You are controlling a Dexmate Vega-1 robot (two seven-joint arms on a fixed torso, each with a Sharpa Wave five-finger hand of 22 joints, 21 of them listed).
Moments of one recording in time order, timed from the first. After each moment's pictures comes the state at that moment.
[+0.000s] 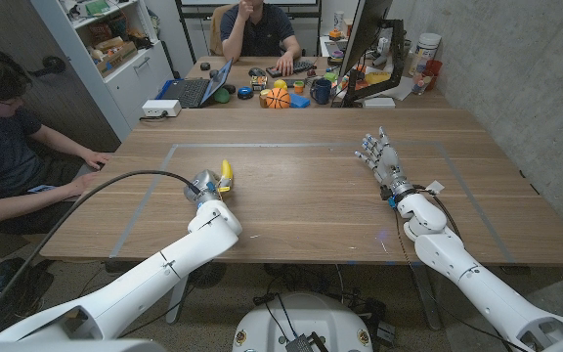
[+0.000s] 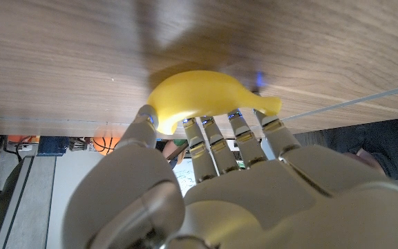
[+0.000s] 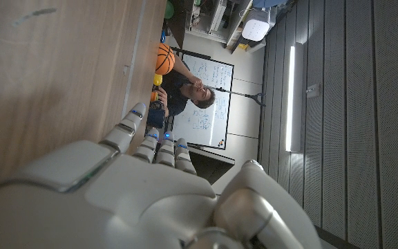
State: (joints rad) left arm 0.88 0.59 0.69 -1.91 0.08 1.18 0.73; left_hand 0.63 0.04 0.51 -0.17 0.18 0.67 -0.14 0.47 0.29 0.49 -0.18 0.34 0.22 0.43 -0.05 0.20 0.18 0.42 0.09 0.22 0.19; right arm -0.95 -0.47 -0.37 -1.34 0.69 0.39 0.08; right_hand 0.09 0.05 0.08 0.11 0.19 0.01 0.04 0.19 0.19 0.04 0.04 0.19 0.18 0.01 0.02 0.18 0.17 0.23 0.04 0.19 0.18
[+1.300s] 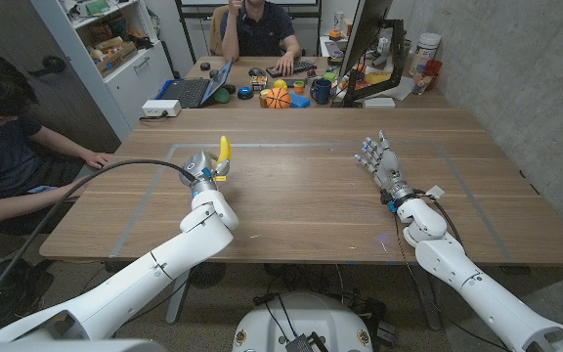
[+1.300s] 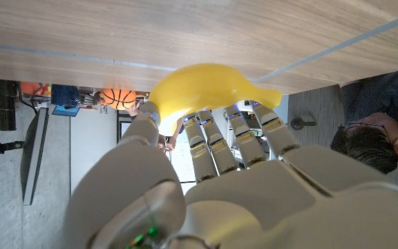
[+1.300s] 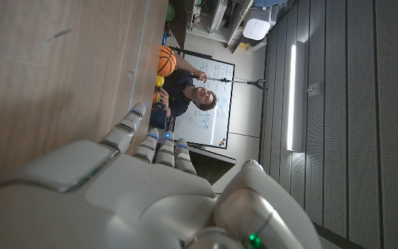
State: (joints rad) left arm 0.89 0.63 0.66 -2.02 0.17 1.13 0.75; left_hand 0.64 0.04 0.51 -0.17 0.17 0.67 -0.13 0.47 0.28 0.49 -0.17 0.34 0.22 0.43 -0.05 0.19 0.18 0.42 0.09 0.22 0.19; right arm -0.99 -0.48 -0.37 -1.38 0.69 0.39 0.05; right_hand 0.09 0.05 0.08 0.11 0.19 0.01 0.04 0.19 0.19 0.04 0.04 0.19 0.18 0.01 0.02 0.18 0.17 0.23 0.04 0.19 0.18
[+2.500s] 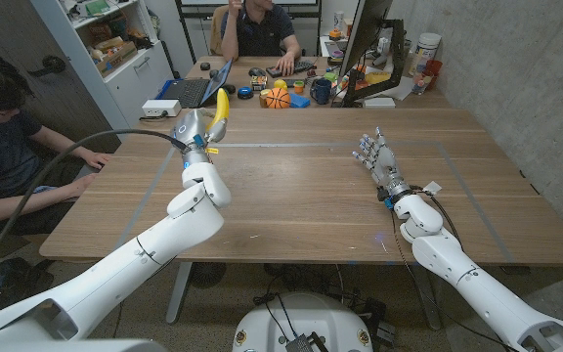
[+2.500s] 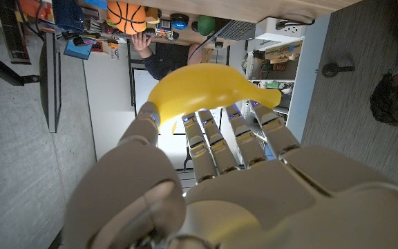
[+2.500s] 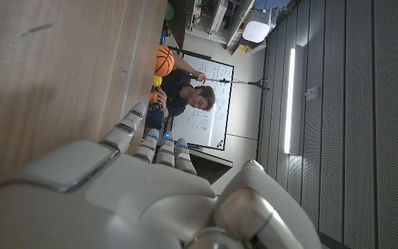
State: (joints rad) left arm 0.85 0.68 0.62 -2.13 0.31 1.05 0.71; left_hand 0.64 0.04 0.50 -0.16 0.17 0.67 -0.13 0.47 0.28 0.49 -0.17 0.33 0.22 0.43 -0.05 0.19 0.18 0.42 0.09 0.22 0.19; right arm -0.96 -0.48 -0.38 -1.38 0.67 0.38 0.03; right_hand 0.09 0.05 0.08 0.11 0.19 0.01 0.04 0.19 0.19 0.04 0.04 0.19 0.18 0.01 0.02 0.18 0.17 0.23 0.04 0.19 0.18
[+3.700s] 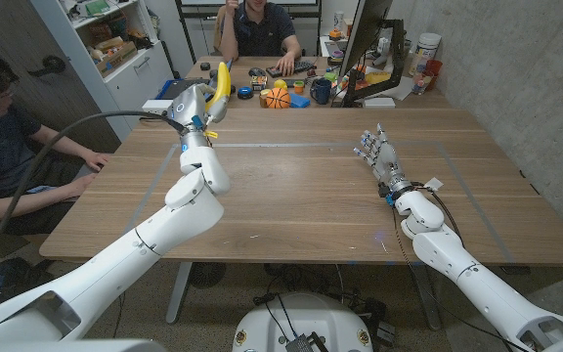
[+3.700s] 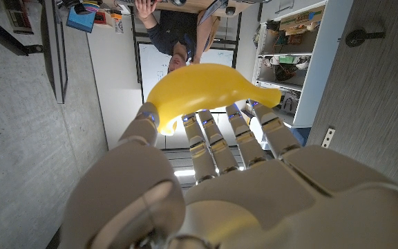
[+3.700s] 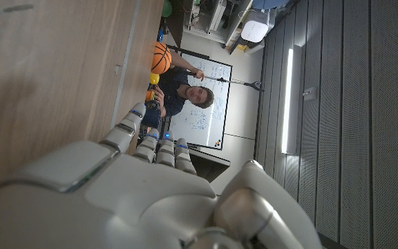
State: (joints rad) left arm 0.83 0.66 0.60 -2.15 0.42 1.02 0.66; left_hand 0.64 0.03 0.51 -0.15 0.17 0.67 -0.13 0.49 0.27 0.49 -0.17 0.32 0.22 0.43 -0.05 0.20 0.18 0.42 0.09 0.22 0.19; right arm -0.94 -0.47 -0.38 -1.37 0.66 0.38 0.04; right_hand 0.09 0.05 0.07 0.11 0.19 0.01 0.04 0.19 0.19 0.04 0.04 0.19 0.18 0.01 0.02 0.18 0.17 0.23 0.04 0.19 0.18
